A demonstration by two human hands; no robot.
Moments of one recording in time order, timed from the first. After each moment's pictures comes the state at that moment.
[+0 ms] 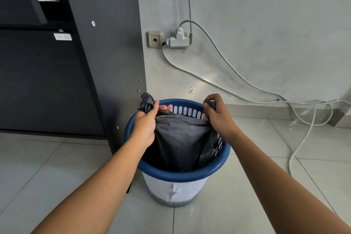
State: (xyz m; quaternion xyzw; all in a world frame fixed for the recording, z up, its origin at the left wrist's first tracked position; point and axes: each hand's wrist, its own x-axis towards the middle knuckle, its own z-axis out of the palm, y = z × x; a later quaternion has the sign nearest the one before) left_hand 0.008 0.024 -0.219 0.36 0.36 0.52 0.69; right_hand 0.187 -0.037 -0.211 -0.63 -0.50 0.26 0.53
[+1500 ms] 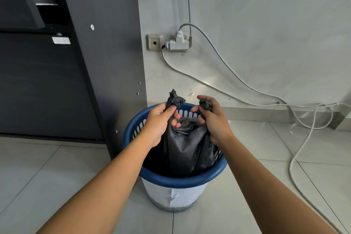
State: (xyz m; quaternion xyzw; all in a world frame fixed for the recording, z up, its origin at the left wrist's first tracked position) left_hand 0.025 0.019 -0.206 0.54 0.34 0.43 0.64; right_hand 0.170 -0.028 -0.211 -0.48 -0.36 0.42 0.68
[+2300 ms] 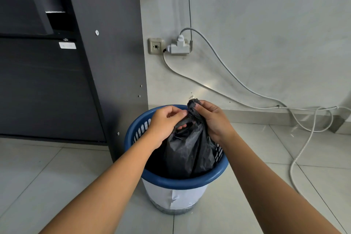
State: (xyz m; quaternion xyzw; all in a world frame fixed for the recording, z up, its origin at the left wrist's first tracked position) left_hand 0.027 0.011 -0.197 0.60 0.37 0.41 0.58; right_hand 0.170 -0.029 -0.197 -0.41 -0.38 0.50 0.66
